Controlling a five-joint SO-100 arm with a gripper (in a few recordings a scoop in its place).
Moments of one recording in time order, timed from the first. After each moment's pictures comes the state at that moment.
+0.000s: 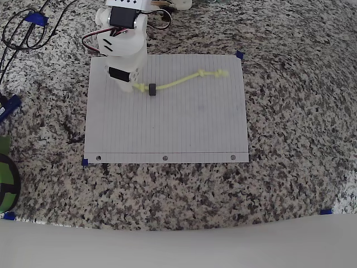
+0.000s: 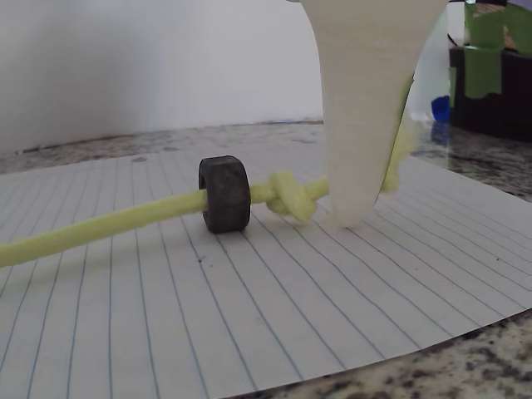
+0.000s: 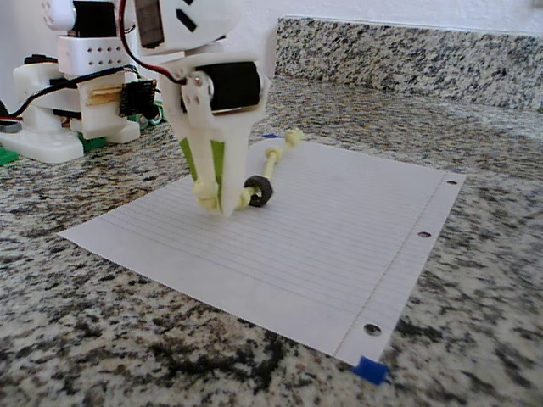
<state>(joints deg) 14.1 97.6 128.7 46.4 -95.0</state>
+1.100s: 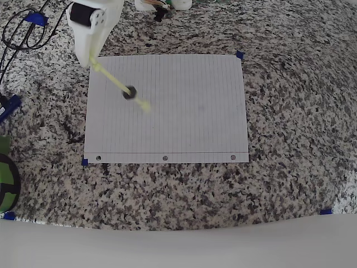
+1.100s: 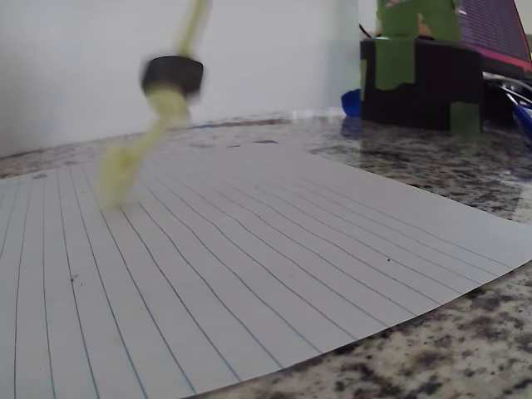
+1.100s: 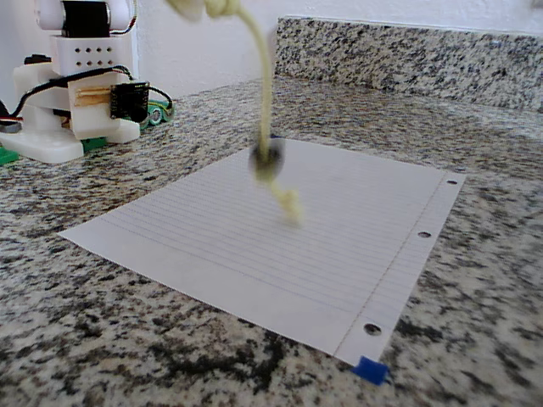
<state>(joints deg) 23.9 132.0 120.2 57.0 -96.5</state>
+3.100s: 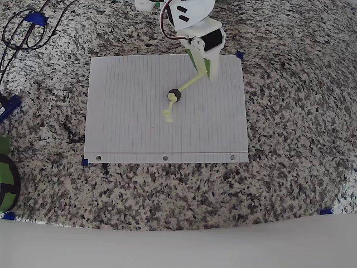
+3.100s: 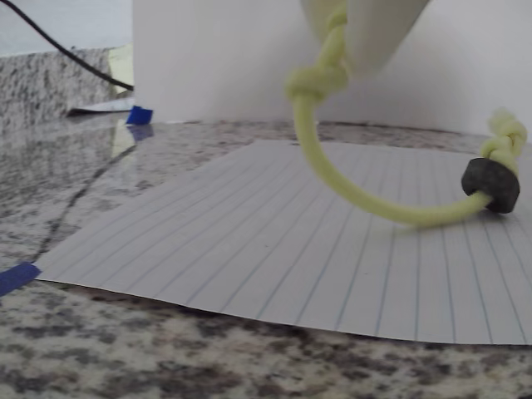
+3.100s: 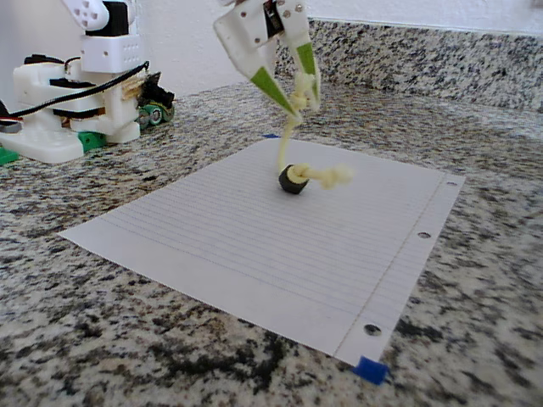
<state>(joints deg) -21.2 126.8 144.8 41.7 -70.0</state>
